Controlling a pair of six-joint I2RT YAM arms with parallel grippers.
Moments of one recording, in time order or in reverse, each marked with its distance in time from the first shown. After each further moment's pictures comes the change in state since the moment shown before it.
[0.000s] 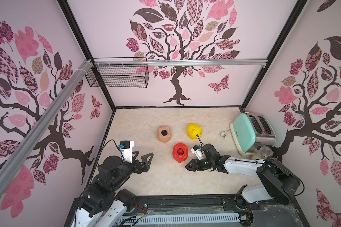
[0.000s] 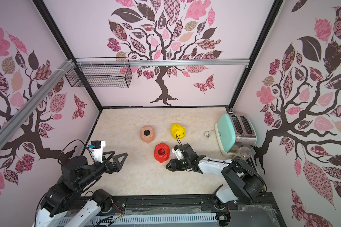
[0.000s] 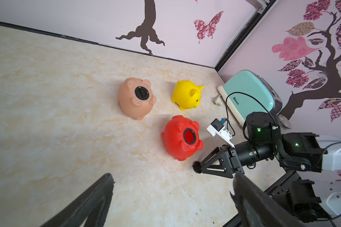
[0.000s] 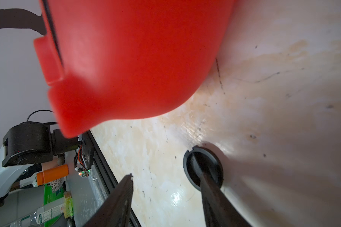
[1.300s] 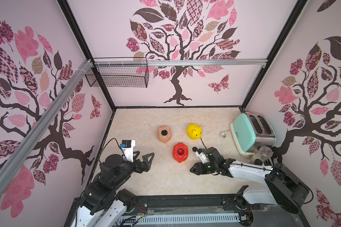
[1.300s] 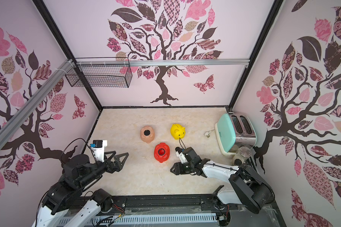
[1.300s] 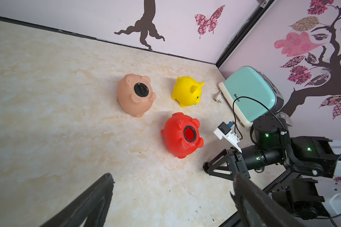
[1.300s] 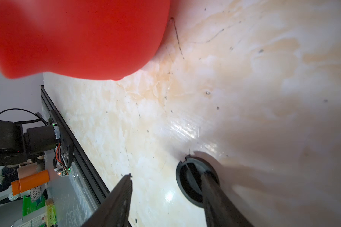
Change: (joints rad) left arm 0.000 0.022 0.000 0.000 0.010 0.000; right arm 0.000 -0.147 -0.092 -0.120 0.093 -0.017
